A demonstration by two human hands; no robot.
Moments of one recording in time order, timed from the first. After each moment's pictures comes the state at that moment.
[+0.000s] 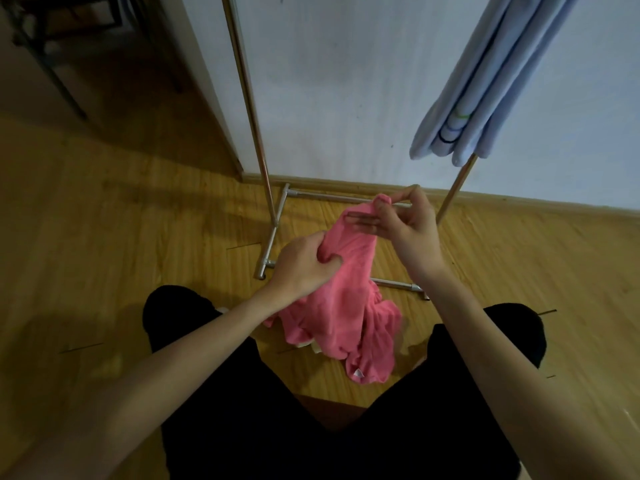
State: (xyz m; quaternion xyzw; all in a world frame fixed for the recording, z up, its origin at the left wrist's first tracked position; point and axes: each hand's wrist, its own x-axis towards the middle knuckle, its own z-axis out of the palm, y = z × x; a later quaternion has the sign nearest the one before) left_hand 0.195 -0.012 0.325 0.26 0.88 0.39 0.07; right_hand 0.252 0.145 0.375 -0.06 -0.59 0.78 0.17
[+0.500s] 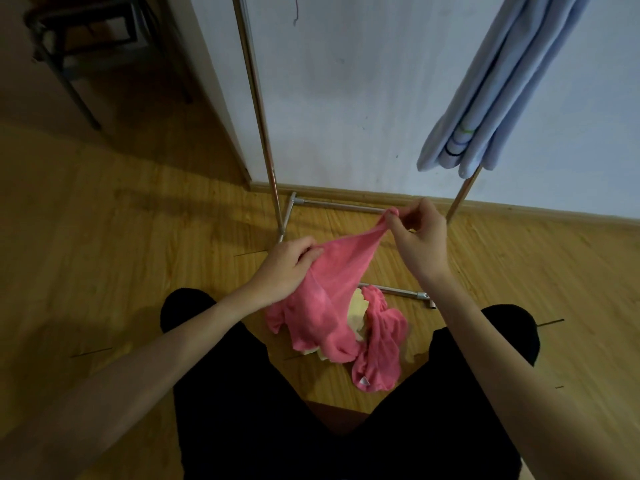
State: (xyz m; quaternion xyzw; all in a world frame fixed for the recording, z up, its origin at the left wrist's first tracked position) left_hand 0.181 -0.053 0.347 0.31 0.86 0.39 0.10; right_hand 0.245 0.156 0.366 -0.17 -0.76 0.57 0.27
